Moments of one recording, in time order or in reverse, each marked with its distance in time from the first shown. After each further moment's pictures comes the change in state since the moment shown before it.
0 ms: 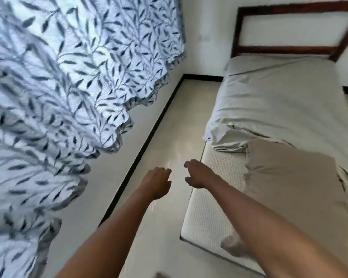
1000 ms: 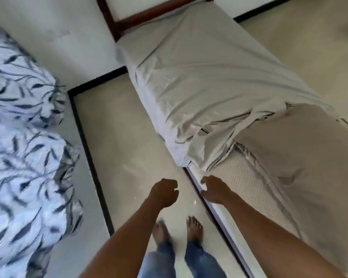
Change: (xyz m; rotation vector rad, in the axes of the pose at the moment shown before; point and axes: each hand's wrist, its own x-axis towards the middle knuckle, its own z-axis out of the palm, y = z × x) left_hand 0.521 -0.102 0.010 0.041 -0.466 0.586; right_hand 0.325 0.117 -0.012 0.655 0.072 0.882
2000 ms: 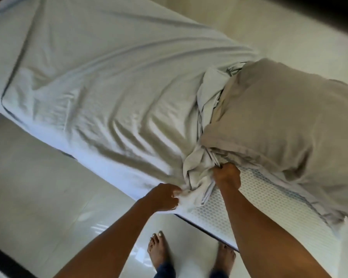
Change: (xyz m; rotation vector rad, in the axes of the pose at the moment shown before) left_hand 0.291 0.040 0.018 0.216 -0.494 0.477; right_hand 0.184 0.116 -0.024 0.873 0.682 1.031
